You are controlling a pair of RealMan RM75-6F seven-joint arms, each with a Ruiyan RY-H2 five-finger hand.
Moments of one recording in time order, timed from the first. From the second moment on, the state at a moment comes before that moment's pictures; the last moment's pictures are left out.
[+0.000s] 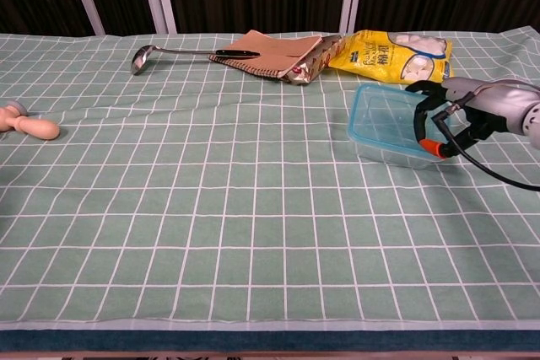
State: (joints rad) left arm -0.10 -1.13 -0.11 -1.81 1.14 1.44 0.28; right arm 0.65 -1.50 0.16 -1.36 -1.09 0.86 -0.07
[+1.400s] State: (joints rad) left arm -0.10 -1.13 -0.11 -1.81 1.14 1.43 0.27; right arm 0.65 -1.42 0.30 -1.45 -1.05 0.94 -0.02
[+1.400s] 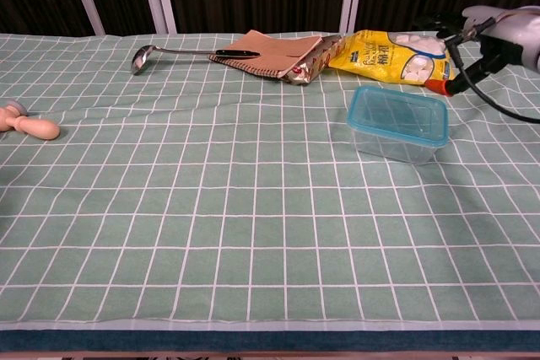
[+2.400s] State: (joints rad) left arm -0.07 -1.12 -0.07 -1.82 1.31 1.49 0.22; right arm 0.09 -1.21 -0.05 -1.58 -1.56 1.64 -0.13
